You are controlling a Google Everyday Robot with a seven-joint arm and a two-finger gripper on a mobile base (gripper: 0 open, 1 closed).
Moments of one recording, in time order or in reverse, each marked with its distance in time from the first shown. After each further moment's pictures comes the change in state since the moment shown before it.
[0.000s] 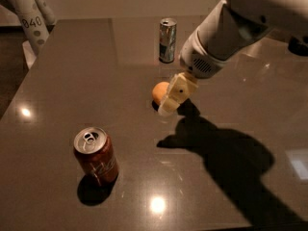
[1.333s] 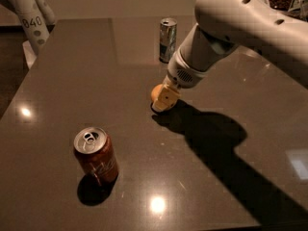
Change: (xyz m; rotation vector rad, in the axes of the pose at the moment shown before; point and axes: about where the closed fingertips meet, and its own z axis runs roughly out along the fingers) arm 0.008 -0.012 0.063 -0.057 0.054 0.055
